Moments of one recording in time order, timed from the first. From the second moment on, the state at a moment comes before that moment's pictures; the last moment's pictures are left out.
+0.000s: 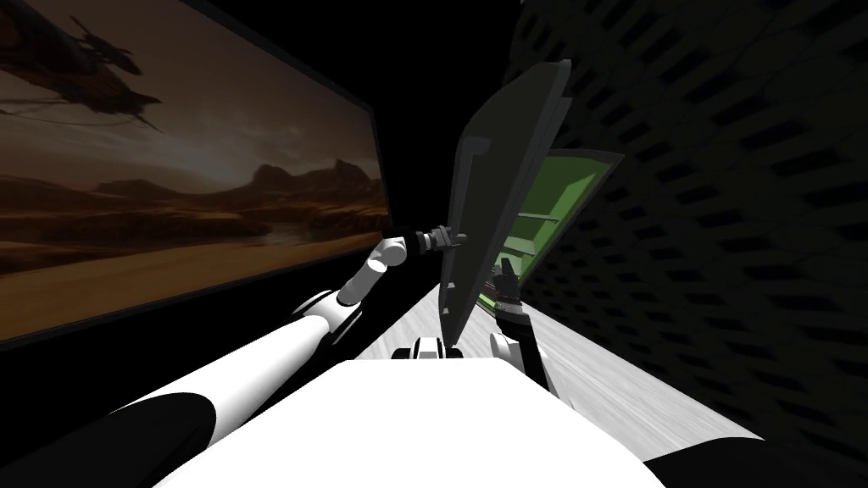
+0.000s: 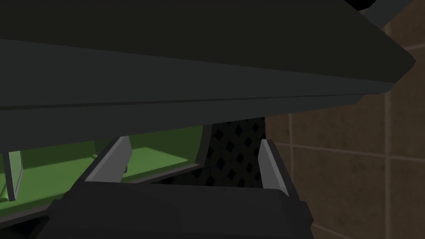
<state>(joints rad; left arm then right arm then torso) -0.81 0.42 -0.38 -1.95 1.04 0.76 0.79 0.49 0.04 -0.06 -2.24 0.08 -0.46 0.16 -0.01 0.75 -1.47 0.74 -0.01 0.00</state>
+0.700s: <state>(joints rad) -0.86 0.42 -0.37 -1.84 1.07 0.75 0.74 0.50 0.05 -0.12 -2.25 0.07 -0.46 0.18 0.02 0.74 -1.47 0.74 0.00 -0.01</state>
